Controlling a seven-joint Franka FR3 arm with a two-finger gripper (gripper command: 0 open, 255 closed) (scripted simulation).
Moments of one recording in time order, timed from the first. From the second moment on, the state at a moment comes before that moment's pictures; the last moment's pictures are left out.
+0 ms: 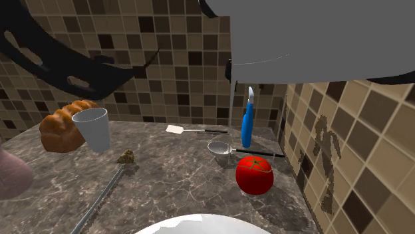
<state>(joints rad) -0.08 0.15 -0.19 -1.53 -0.03 1.68 -0.35</state>
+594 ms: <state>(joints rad) -0.12 0.32 -0.20 -1.41 -0.01 1.72 -0.38</state>
